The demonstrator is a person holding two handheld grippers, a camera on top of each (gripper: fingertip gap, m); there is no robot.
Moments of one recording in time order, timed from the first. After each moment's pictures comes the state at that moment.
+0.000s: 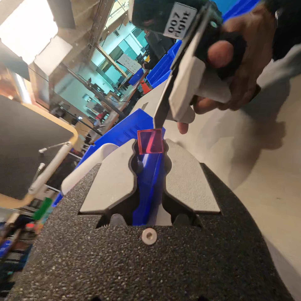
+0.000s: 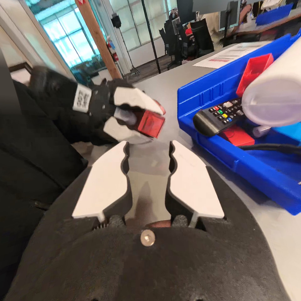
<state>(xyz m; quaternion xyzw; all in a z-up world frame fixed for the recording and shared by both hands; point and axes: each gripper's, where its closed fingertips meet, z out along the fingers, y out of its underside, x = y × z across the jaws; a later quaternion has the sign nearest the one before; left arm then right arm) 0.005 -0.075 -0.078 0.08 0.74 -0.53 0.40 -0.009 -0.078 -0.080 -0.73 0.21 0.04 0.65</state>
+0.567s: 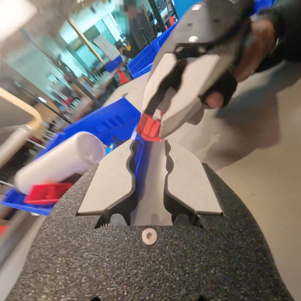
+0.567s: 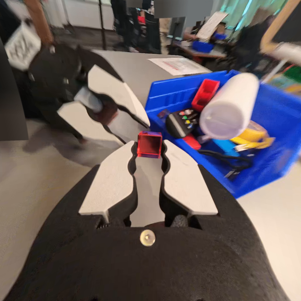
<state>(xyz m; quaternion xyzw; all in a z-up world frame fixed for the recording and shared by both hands) 0.006 -0.078 -0.095 0.04 0.78 -0.54 0.30 0.012 -0.083 -0.095 -0.78 0.16 -0.25 0.55</state>
